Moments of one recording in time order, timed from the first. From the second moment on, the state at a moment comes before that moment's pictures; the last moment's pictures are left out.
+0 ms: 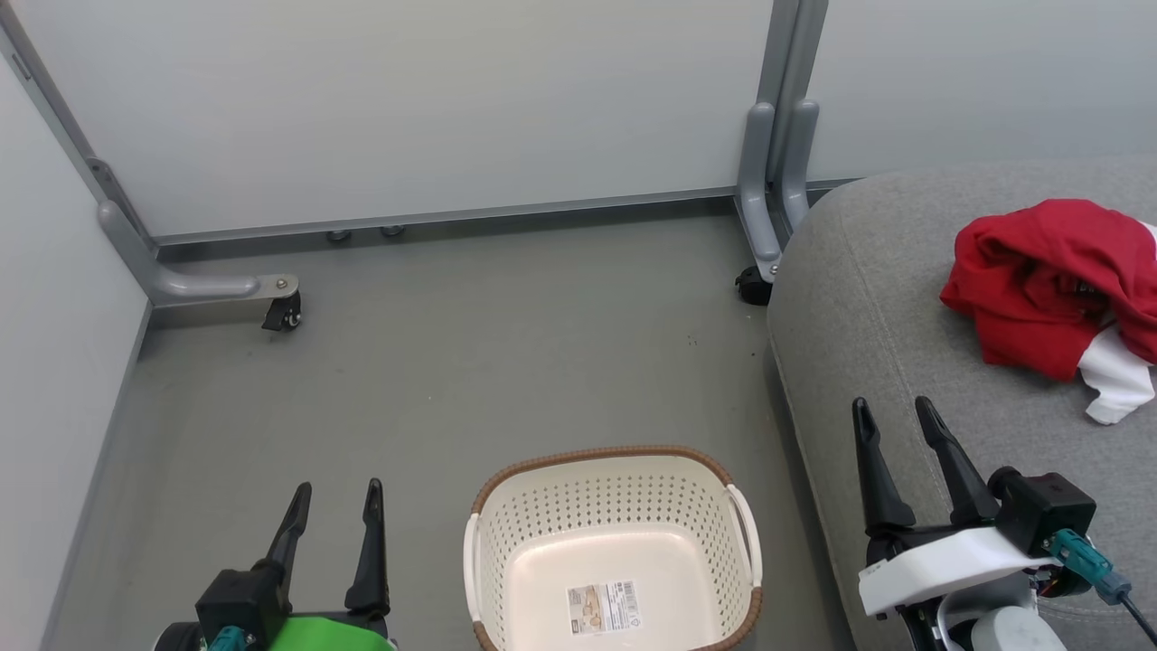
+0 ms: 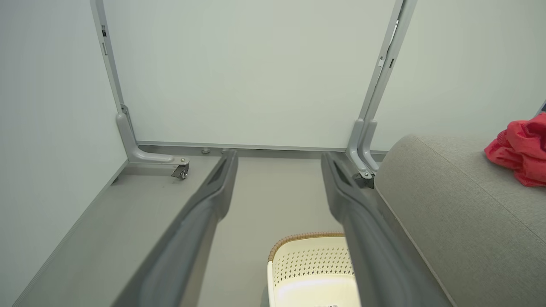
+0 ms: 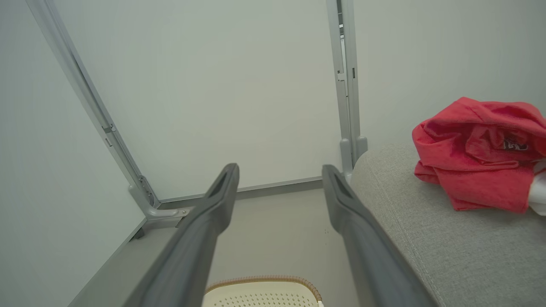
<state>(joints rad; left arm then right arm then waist) 0.05 0.05 -0.09 0.22 -0.23 -0.09 -0.26 -0.01 -0.07 0.07 0.16 0.30 0.13 -0.26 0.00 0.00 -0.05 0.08</state>
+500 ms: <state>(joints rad) 0.05 0.05 -0.08 0.22 -0.21 -0.05 -0.26 0.00 -0.07 0.07 0.16 0.29 0.13 -0.26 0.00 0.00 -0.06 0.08</state>
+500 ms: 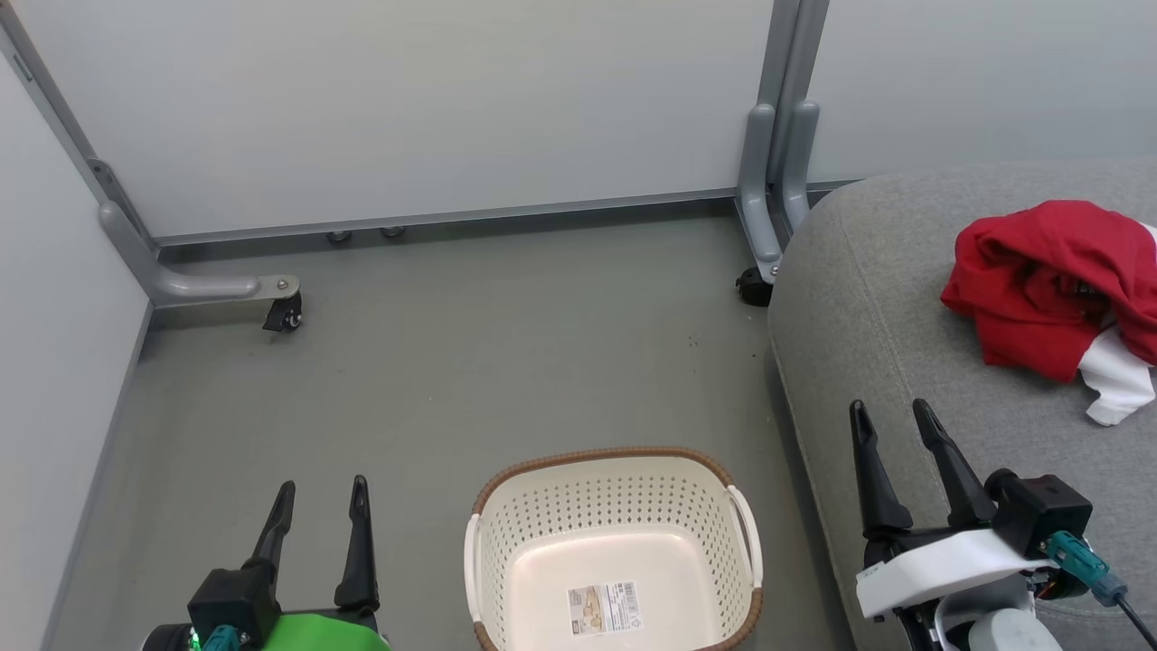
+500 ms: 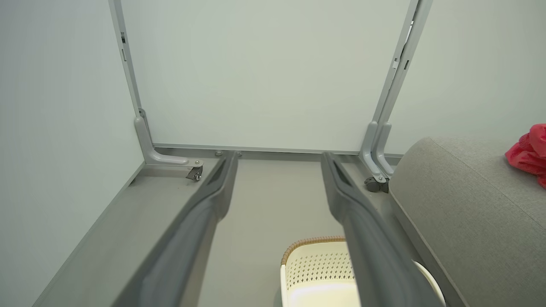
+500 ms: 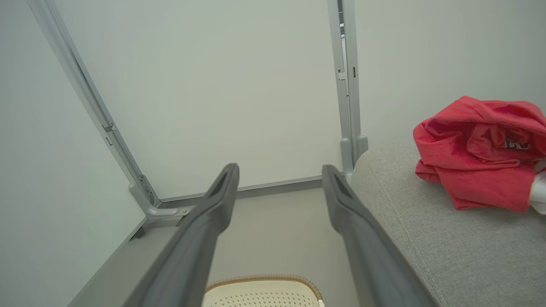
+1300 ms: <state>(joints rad) 0.05 0.05 -0.06 0.23 -0.25 -0.07 -0.26 0.00 -0.06 0.05 0.16 0.28 0.13 -0.26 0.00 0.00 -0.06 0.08</state>
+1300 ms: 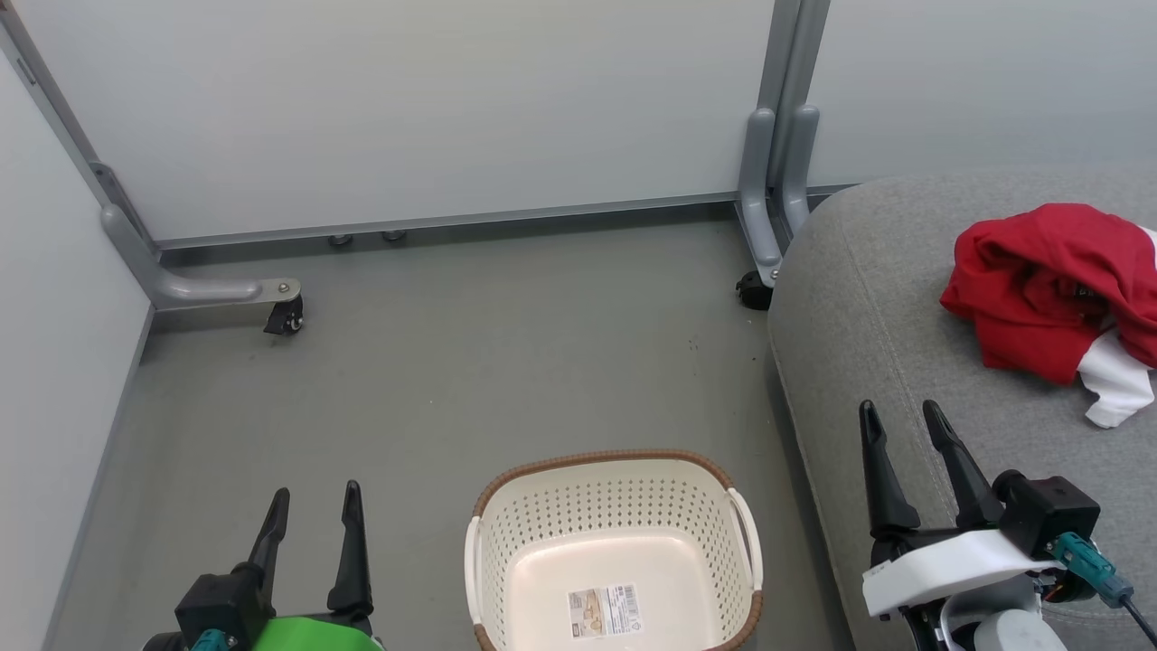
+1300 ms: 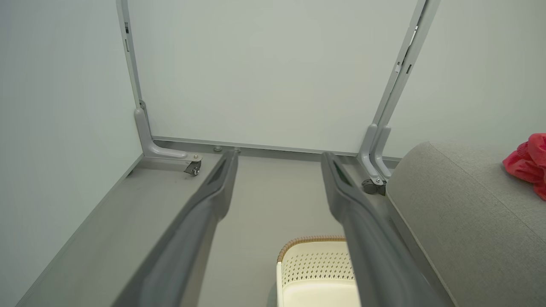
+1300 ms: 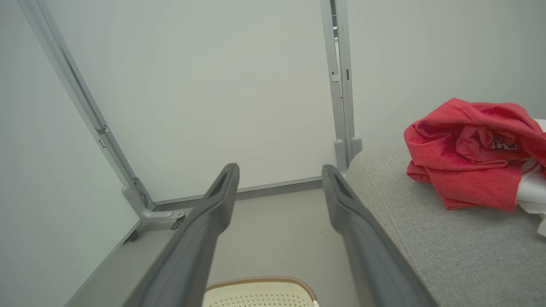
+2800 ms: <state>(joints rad) 0.01 0.05 0.01 0.26 -0.84 -0.09 -0.10 -0.03 -0.05 -0.02 0.22 0.87 0.13 -0.10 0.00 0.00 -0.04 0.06</state>
